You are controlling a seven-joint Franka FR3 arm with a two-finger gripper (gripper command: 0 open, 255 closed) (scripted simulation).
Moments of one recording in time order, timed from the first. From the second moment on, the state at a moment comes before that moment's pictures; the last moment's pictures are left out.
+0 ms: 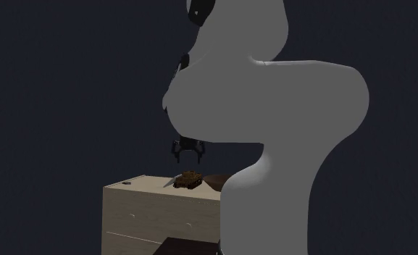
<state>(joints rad) 0.15 0.40 0.36 -1.87 -0.22 2.30 0.40</state>
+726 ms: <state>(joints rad) 0.17 0.49 0.34 -1.84 -0.27 2.36 0.42</state>
